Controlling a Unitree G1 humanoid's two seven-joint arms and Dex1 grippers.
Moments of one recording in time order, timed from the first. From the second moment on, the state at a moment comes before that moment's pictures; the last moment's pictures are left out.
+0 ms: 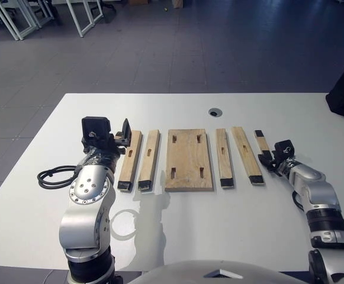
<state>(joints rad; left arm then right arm) -0.04 0.17 0.13 -0.82 -0.04 0.91 0.02 -0.28 -0.43 -0.06 0.38 0.12 0.43 0.40</state>
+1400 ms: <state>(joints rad) -0.51 0.08 0.63 -0.02 -1.14 1.19 -0.13 -0.31 -0.13 0.30 -0.27 0.04 0.43 0.30</state>
